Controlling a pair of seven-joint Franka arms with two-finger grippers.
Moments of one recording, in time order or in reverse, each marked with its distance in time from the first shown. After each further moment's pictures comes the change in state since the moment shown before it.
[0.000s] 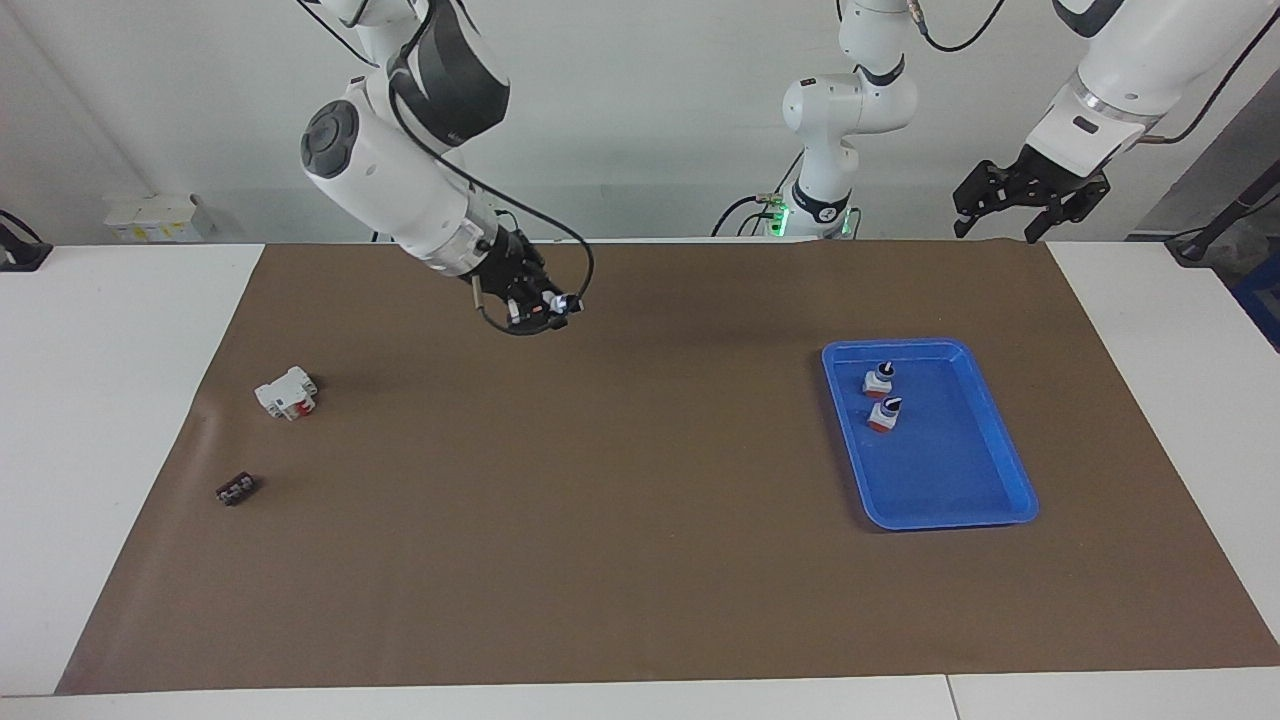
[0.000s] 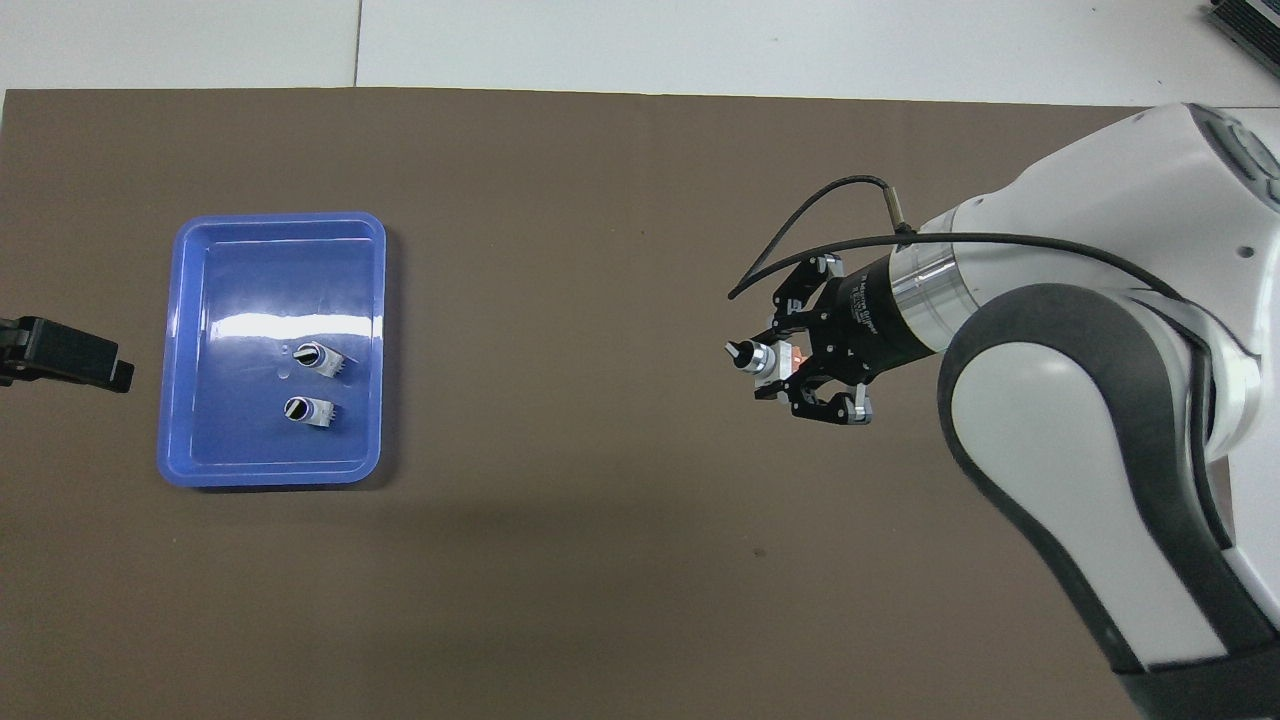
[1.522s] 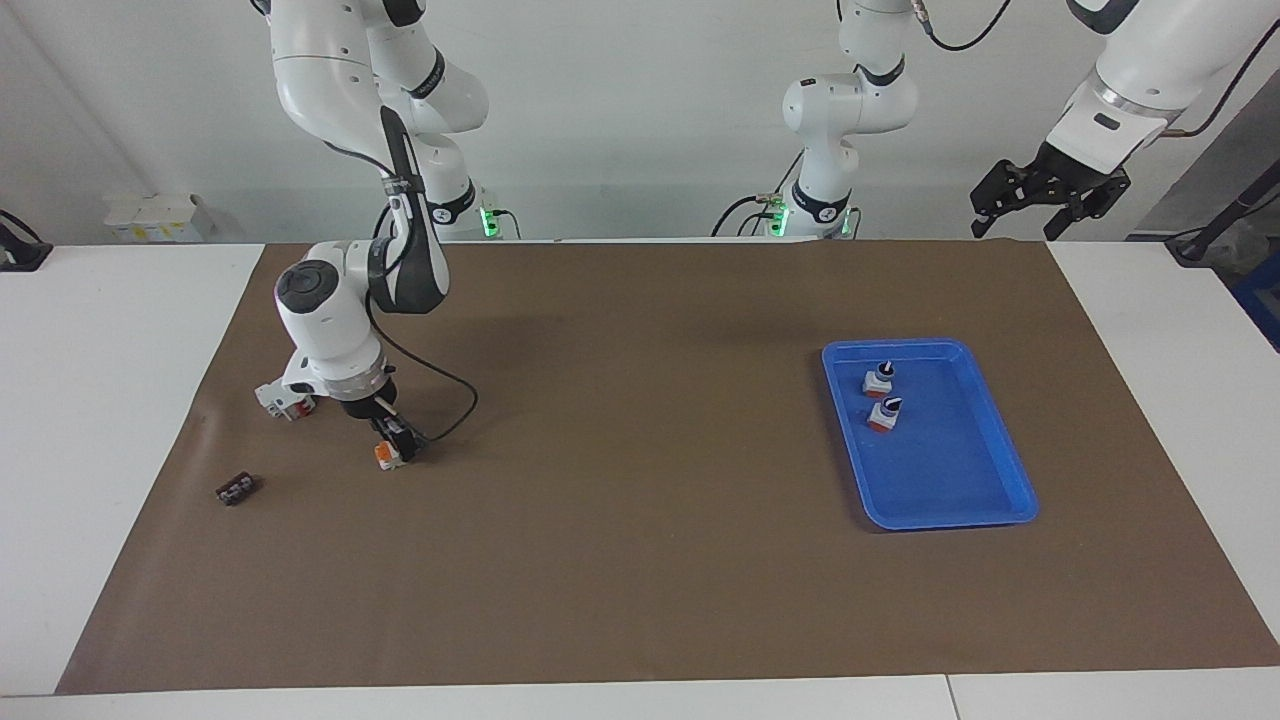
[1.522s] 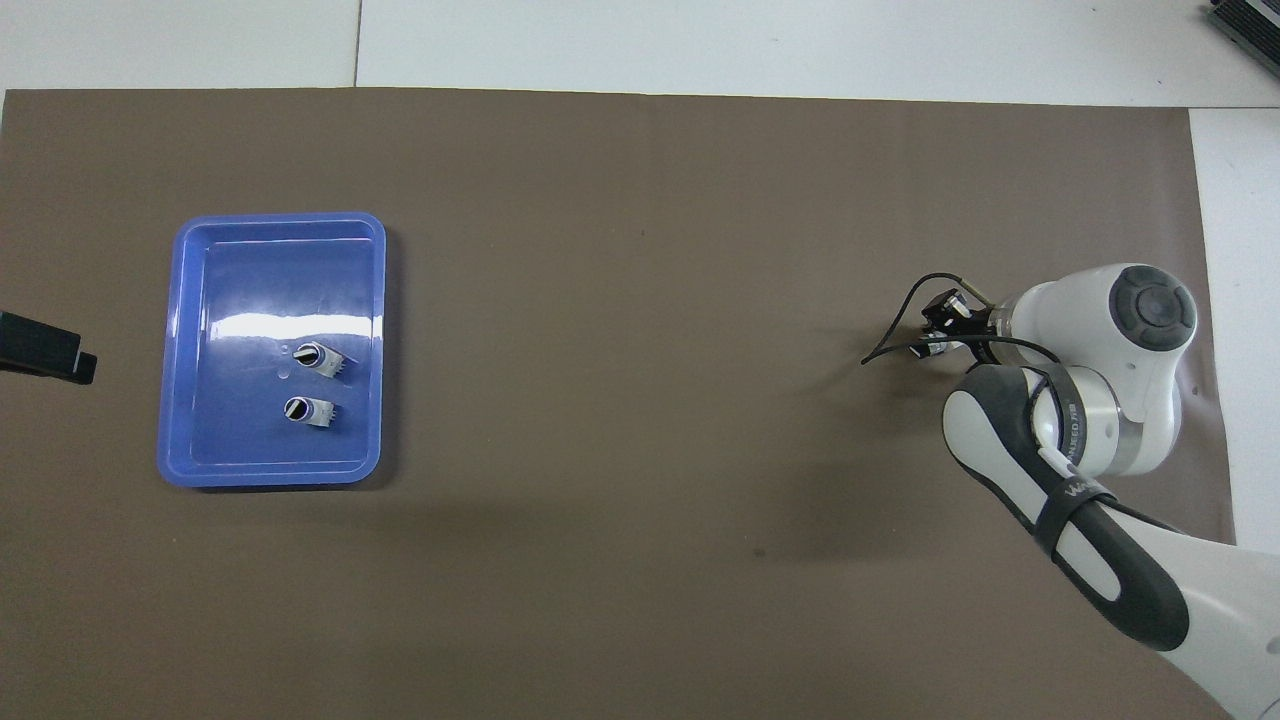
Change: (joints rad) left arm 0.002 0.003 0.030 0.010 0.072 0.022 0.025; right arm -0.047 0.176 -0.270 -0.440 -0.564 0.732 -0.927
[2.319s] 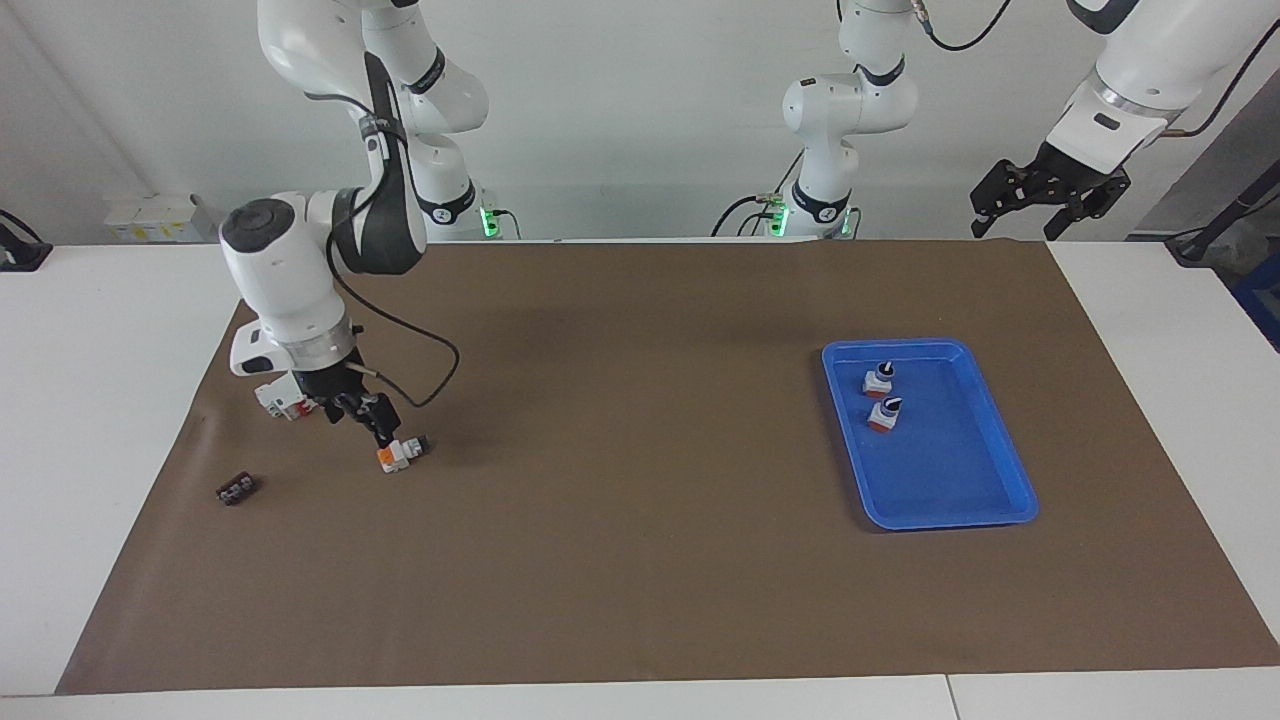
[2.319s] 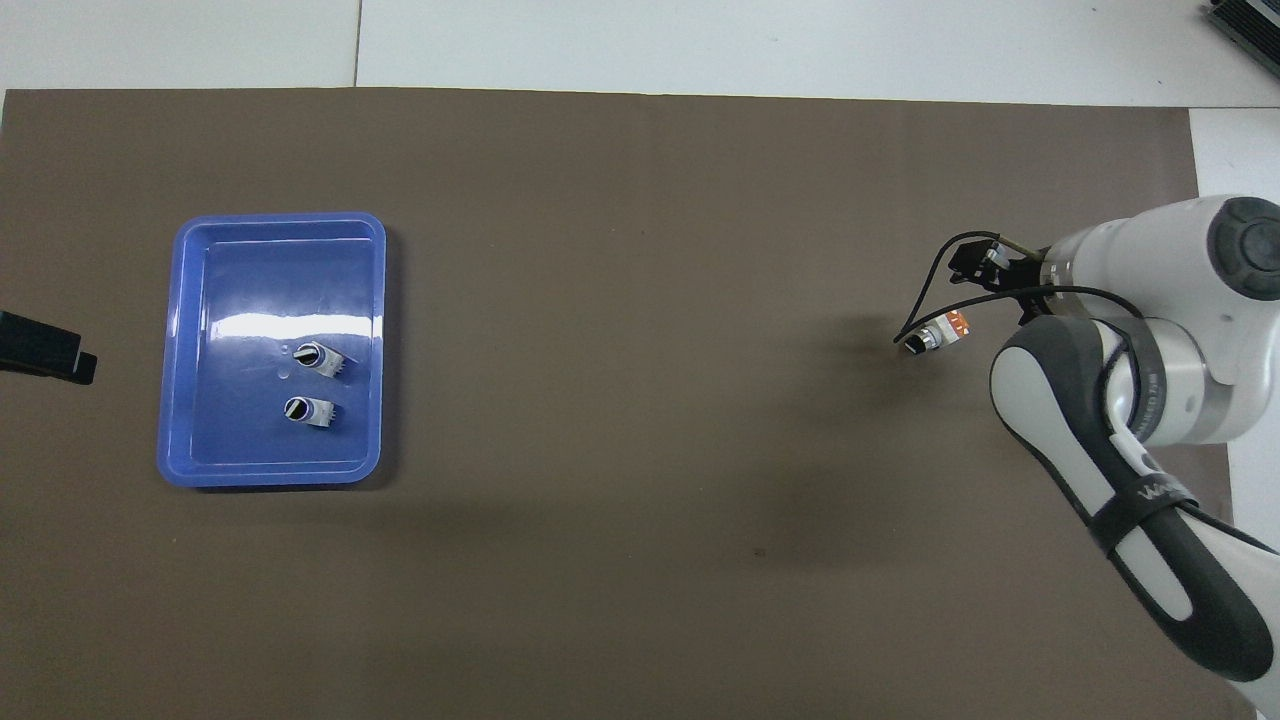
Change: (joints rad) left arm 0.000 0.000 0.000 0.000 0.000 0.000 0.000; right arm 0.002 -0.045 0.001 0.153 -0.001 -0.144 -0.188
